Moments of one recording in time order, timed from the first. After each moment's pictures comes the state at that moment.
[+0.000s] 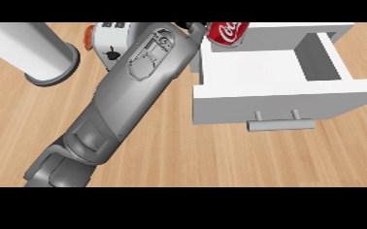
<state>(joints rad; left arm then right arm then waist) -1.31 0.00 -0.22 -0.83 0.16 0.52 0.25 0.27 -0.04 -0.31 -2.19 -0.15 0.23 0.12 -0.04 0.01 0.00</state>
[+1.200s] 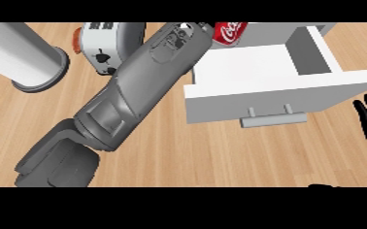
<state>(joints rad) -1.48 0.00 -0.43 -0.44 0.42 0.61 0.04 0.17 -0.03 -0.25 -2.15 -0.08 0.20 0.15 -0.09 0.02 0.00</state>
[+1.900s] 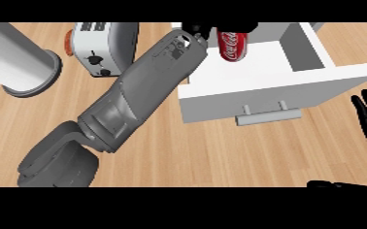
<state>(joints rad) -1.44 0.00 -0.58 -0.38 0.48 0.68 -0.02 0.14 -0.05 -0.25 -2.12 -0.09 0.21 0.13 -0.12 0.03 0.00</state>
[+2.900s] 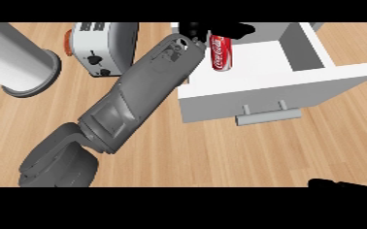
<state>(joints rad) -1.42 0.00 -0.62 -0.37 0.60 0.78 -0.07 0.10 -0.11 -0.23 -2.20 0.06 0.20 0.10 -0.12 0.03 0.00</state>
